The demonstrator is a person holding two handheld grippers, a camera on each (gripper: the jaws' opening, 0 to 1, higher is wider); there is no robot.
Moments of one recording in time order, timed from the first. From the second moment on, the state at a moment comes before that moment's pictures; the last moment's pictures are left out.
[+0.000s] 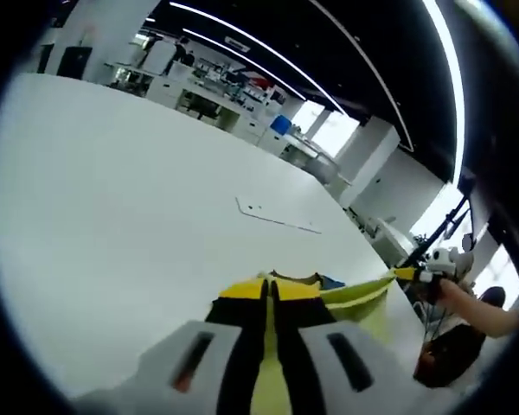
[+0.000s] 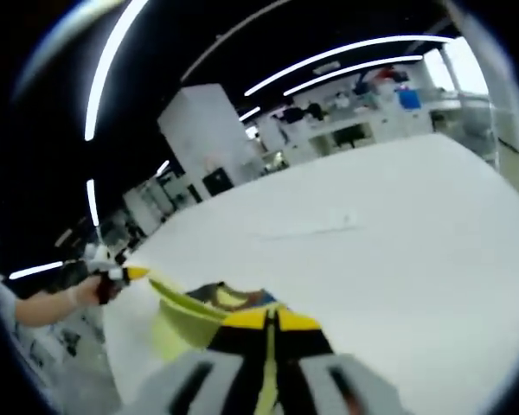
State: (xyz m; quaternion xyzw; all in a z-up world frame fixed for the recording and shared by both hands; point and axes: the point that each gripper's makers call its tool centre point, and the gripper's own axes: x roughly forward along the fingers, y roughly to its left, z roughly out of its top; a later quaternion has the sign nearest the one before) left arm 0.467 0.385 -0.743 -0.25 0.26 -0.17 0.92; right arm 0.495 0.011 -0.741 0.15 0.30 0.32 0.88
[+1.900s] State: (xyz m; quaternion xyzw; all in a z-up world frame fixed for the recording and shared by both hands) left arm 0.432 0.344 -0.785 -0.09 0.28 -0.33 0.90; right arm 0.474 0.008 -0.801 0.06 0.33 0.37 0.86
